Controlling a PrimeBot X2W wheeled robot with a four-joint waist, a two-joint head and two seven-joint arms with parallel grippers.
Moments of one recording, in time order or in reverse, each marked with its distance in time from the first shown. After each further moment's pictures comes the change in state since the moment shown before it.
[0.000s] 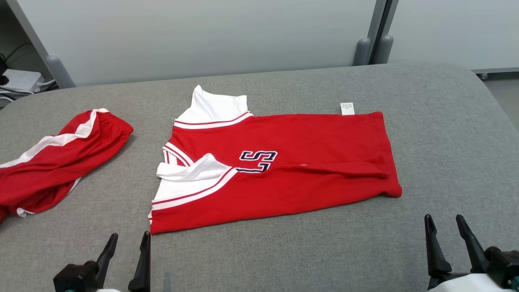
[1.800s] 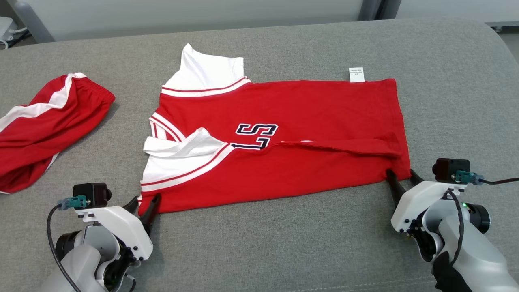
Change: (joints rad) left arm -0.516 -0.134 -0.087 0.730 -0.201 -0.389 0.252; right arm -0.675 -0.051 0.317 0.862 0.260 0.000 0.116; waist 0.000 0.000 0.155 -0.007
